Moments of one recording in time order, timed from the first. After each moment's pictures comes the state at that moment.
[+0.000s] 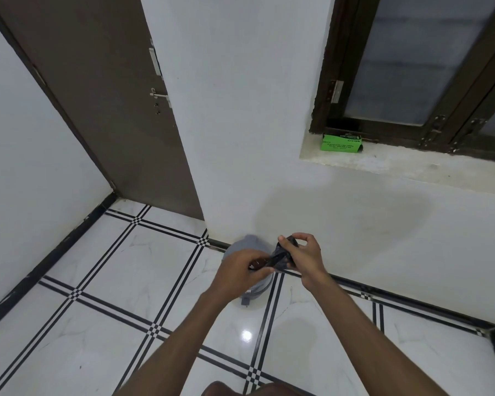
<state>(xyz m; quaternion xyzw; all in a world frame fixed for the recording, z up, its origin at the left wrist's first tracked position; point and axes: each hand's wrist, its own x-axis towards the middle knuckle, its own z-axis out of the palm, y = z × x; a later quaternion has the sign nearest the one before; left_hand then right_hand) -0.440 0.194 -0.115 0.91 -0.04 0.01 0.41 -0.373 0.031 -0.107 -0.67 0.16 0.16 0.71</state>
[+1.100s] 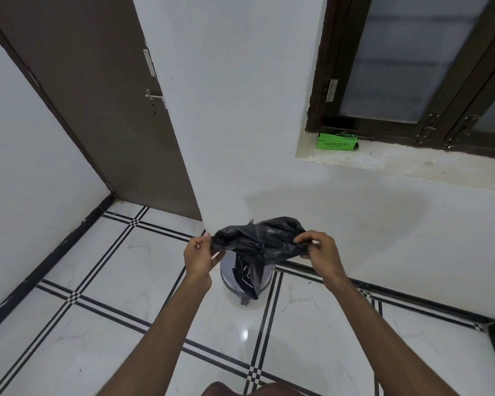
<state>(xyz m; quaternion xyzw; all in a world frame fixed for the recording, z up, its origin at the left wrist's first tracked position) -0.428 0.235 -0.108 0.51 0.38 0.13 0.76 -0.356 -0.019 -0.128 -0.81 0.01 0.07 0.58</state>
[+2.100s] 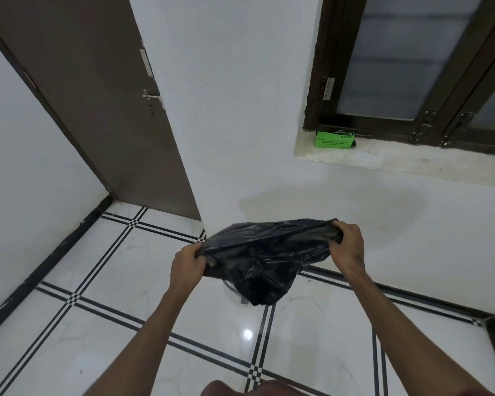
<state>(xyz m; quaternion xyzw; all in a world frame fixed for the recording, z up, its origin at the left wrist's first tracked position) -0.453 0.271 -0.116 0.90 0.23 0.03 0.37 -0.338 -0.063 -0.125 -0.91 0.05 -0.04 0.42</state>
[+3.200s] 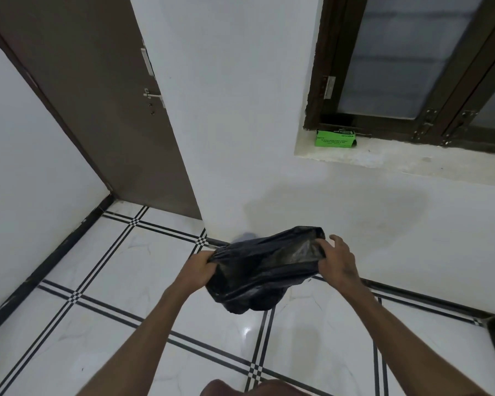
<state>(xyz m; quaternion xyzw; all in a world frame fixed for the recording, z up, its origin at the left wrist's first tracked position) -0.451 0.265 -0.122 0.91 0.14 -0.11 0.38 -0.355 -0.064 -0.162 -0.97 -0.04 0.08 0.21</state>
